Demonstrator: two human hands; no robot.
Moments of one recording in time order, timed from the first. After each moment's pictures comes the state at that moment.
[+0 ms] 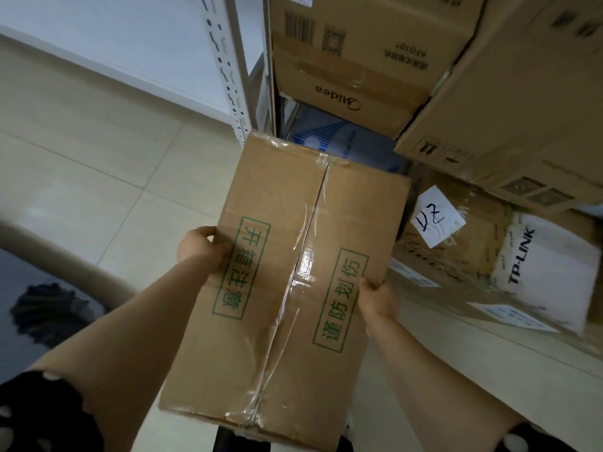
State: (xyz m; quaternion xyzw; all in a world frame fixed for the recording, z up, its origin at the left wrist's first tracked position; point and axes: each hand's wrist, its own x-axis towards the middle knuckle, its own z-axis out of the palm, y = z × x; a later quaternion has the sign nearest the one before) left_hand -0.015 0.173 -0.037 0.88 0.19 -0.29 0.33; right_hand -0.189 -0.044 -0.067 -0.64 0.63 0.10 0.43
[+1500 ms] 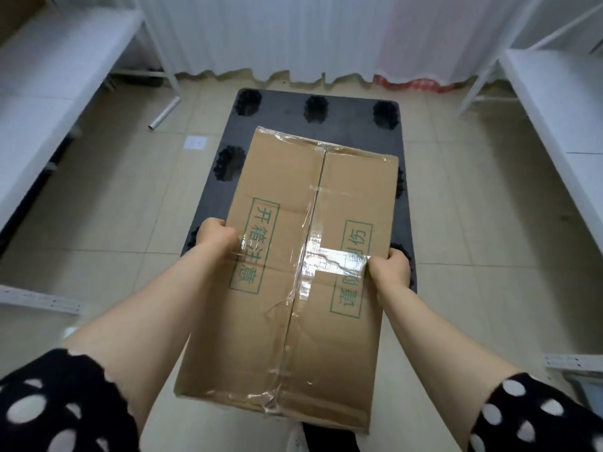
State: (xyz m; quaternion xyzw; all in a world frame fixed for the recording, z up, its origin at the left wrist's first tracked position) left_hand -0.429 0.928 0.199 0.65 0.62 0.04 0.43; right_hand -0.255 0.693 0.176 -0.87 0.06 0.27 0.42
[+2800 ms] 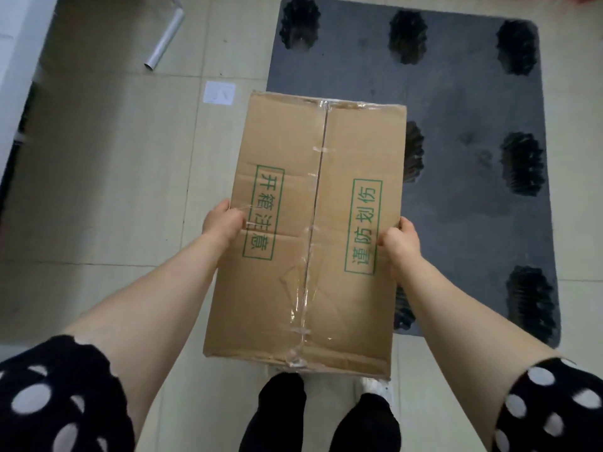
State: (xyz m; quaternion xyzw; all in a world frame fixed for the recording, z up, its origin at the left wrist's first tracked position) left_hand -0.426 1.360 -0.012 0.57 0.63 -0.05 0.52; right_hand -0.241 1.146 -0.039 -0.84 0.09 0.36 0.40
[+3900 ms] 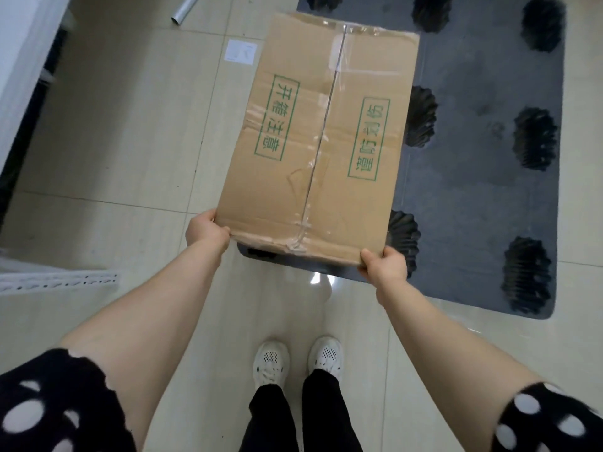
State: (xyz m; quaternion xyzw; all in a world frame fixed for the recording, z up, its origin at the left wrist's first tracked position) left_hand -0.556 1.229 -0.031 0.53 0.74 0.03 0.42; right_hand -0.372 1.024 -0.062 -0.84 0.11 0.40 0.35
